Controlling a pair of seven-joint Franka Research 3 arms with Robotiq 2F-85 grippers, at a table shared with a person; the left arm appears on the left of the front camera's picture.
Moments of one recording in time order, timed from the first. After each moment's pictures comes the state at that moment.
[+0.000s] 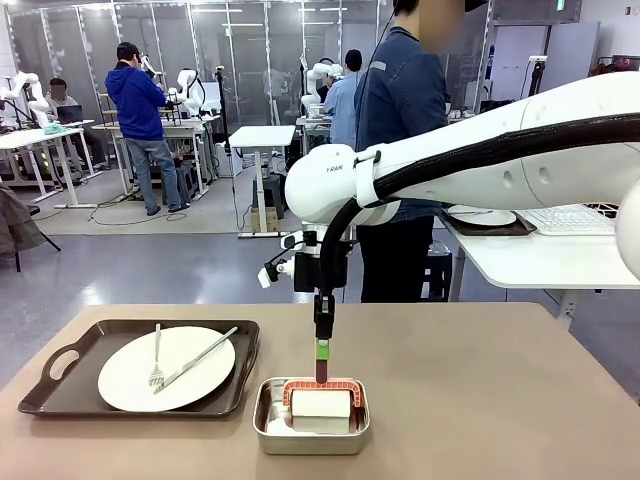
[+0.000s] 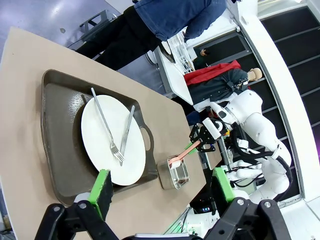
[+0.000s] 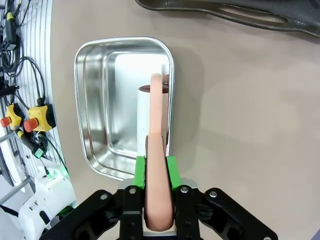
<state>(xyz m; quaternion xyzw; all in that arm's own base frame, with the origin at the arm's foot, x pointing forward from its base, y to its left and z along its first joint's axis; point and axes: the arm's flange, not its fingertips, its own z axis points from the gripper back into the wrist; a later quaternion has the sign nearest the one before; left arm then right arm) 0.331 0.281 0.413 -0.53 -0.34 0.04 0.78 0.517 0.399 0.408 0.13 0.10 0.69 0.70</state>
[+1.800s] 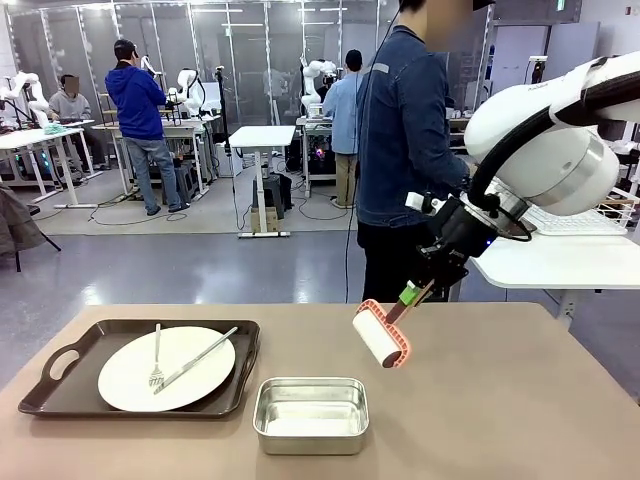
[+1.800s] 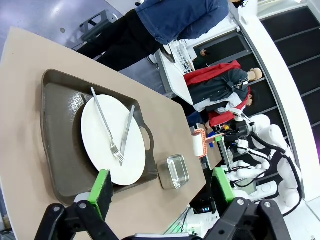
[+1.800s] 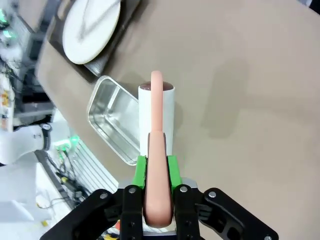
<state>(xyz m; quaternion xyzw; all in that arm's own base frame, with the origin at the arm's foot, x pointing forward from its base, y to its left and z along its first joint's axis) 0.331 0.281 0.413 -0.53 -0.34 0.04 0.78 0.491 0.152 0.477 0.31 -0.06 0.22 0.92</state>
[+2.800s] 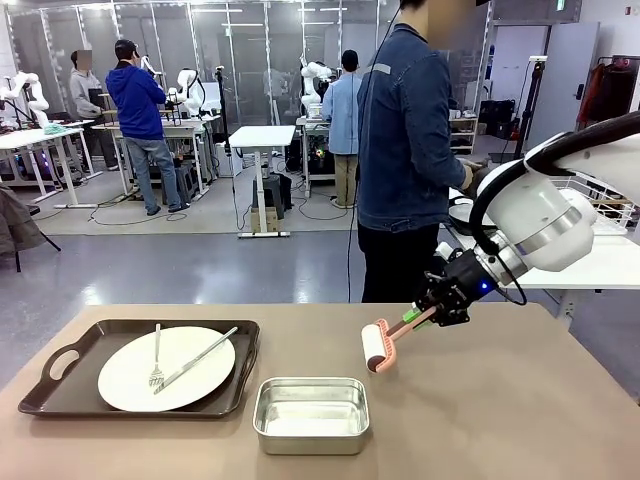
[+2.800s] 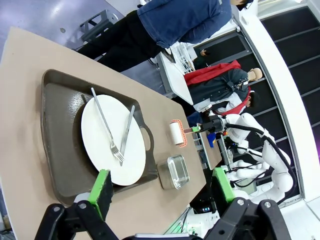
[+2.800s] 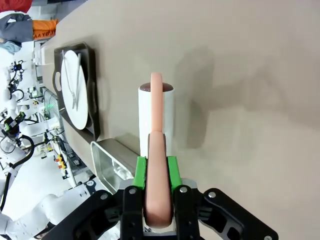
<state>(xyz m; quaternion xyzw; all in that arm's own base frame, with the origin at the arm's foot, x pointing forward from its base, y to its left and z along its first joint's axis) 0.331 0.281 0.413 -0.53 -0.34 0.04 0.78 0.560 0.108 0.357 0.40 -0.01 0.00 0.92</state>
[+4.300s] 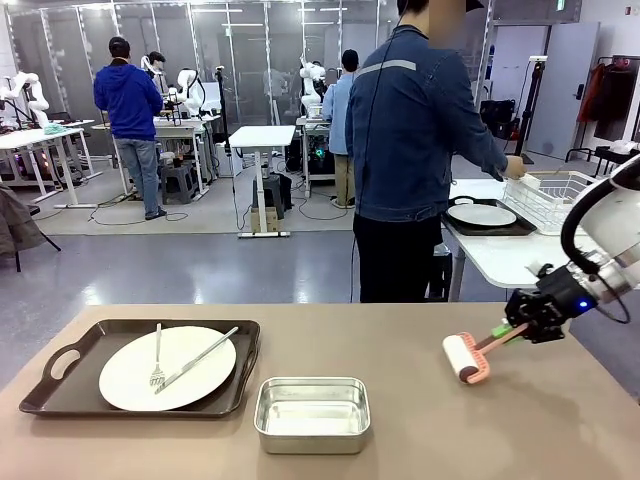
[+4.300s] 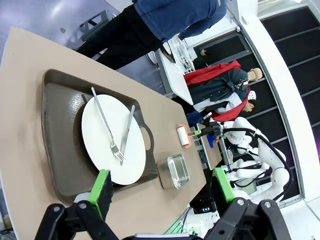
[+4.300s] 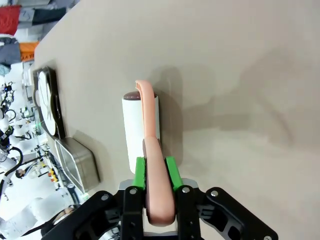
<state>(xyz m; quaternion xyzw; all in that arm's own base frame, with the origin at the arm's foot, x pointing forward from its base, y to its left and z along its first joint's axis) 0.331 0.281 0.413 -0.53 -0.34 0.04 0.78 0.555 -0.077 0.335 0.37 -0.03 -0.04 0.93</state>
